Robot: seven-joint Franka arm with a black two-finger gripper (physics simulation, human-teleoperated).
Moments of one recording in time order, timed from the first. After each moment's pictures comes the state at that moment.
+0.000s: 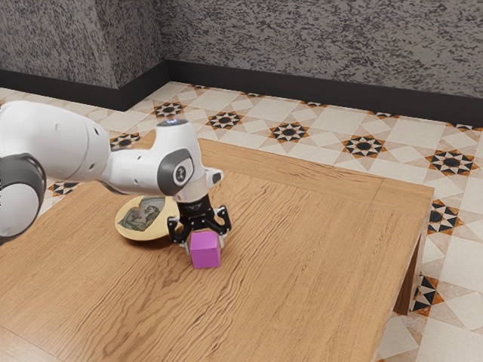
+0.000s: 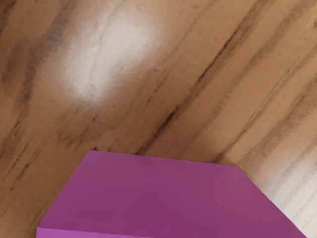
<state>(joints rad) -0.19 0.46 0.15 -1.87 -0.26 2.22 -0.54</state>
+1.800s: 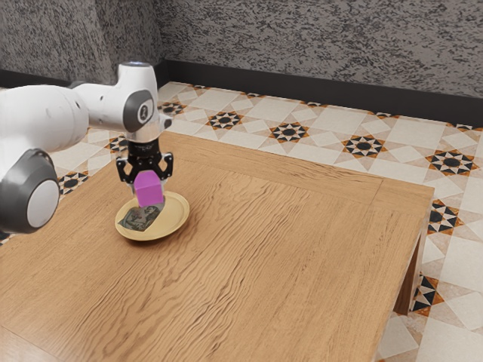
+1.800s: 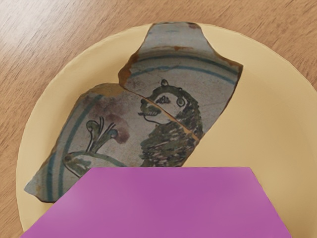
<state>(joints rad) -0.13 0.59 0.40 -1.46 -0.12 1.89 -0.52</state>
